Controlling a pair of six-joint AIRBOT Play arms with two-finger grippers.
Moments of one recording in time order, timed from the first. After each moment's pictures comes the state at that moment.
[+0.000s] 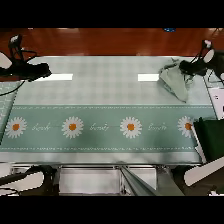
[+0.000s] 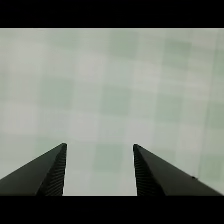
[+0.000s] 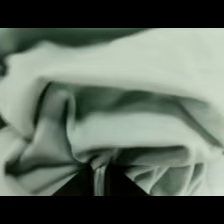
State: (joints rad) left arm 0.11 -1.37 1.28 1.35 -0.92 -1.56; right arm -0.21 -1.83 1.70 -1.53 0.90 1.70
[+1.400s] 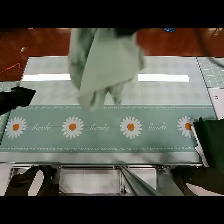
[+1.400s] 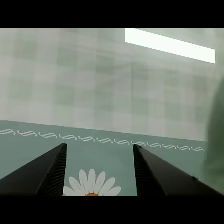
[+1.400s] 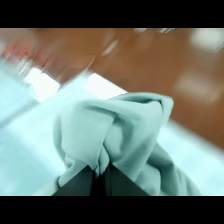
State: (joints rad) left arm 0.22 -0.53 0.80 1.13 -1.03 -1.44; right arm 0.62 -1.32 1.94 -1.28 1.10 1.48
